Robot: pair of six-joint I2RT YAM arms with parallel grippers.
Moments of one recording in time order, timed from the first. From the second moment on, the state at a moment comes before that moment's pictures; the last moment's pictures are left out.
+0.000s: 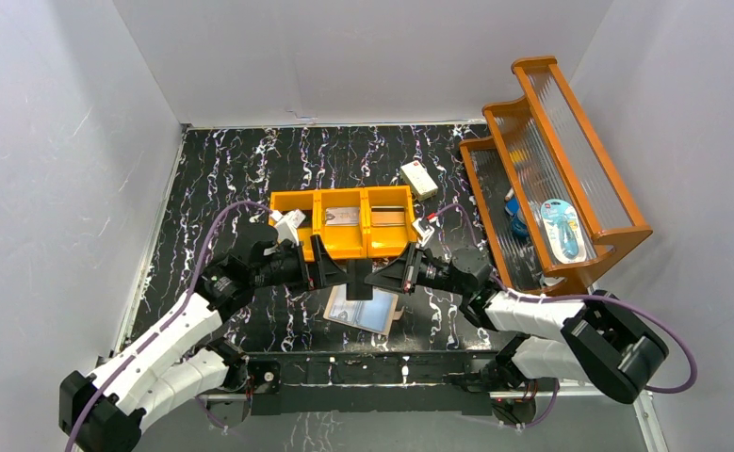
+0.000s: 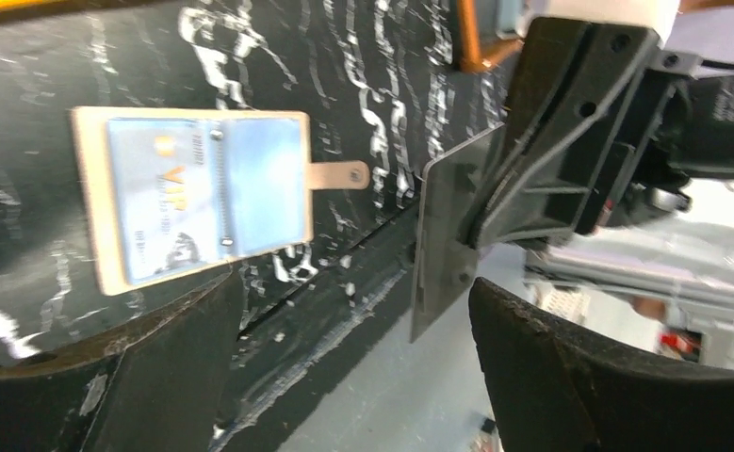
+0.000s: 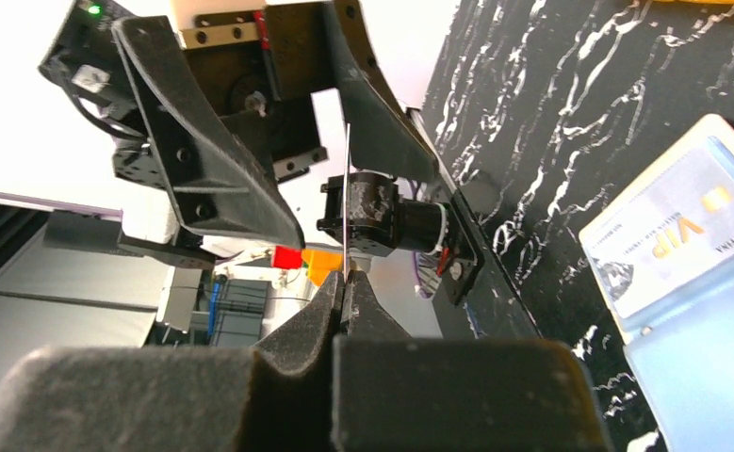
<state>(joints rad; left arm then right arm) -0.61 0.84 0.62 -0.36 0.47 -0.84 0.78 1.22 0.28 0.95 -0.56 1.31</state>
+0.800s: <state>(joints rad) -0.52 0.89 0.84 -0.82 -0.28 -0.54 0.79 1.17 0.76 -0.02 -0.34 0.81</state>
